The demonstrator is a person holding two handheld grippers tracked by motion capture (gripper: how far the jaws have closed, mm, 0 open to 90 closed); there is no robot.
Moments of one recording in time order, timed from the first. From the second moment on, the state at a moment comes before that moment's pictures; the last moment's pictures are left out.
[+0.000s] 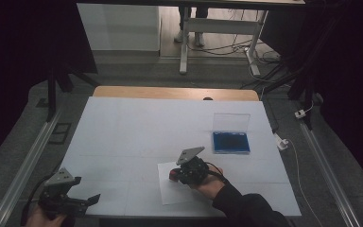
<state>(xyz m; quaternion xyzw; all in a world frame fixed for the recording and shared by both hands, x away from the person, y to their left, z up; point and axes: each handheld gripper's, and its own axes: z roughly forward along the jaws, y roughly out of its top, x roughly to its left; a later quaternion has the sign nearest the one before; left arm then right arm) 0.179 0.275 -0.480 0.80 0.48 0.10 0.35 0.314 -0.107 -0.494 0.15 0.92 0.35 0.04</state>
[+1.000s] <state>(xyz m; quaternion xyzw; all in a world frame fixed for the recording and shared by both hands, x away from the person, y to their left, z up) 0.178 0.275 -0.479 0.80 0.48 0.10 0.35 0.316 -0.132 -0.468 0.18 0.91 0.38 0.04</state>
